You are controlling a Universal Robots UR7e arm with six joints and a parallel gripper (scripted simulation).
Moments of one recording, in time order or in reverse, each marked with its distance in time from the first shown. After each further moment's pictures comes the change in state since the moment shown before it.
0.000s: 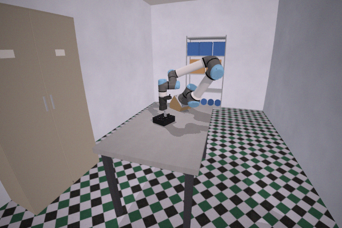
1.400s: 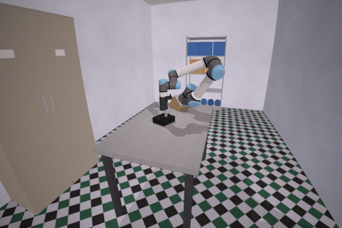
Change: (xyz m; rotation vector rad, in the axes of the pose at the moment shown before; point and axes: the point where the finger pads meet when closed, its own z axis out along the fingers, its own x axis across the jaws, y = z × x) arm 0.001 -0.008 0.000 -0.001 0.001 0.000
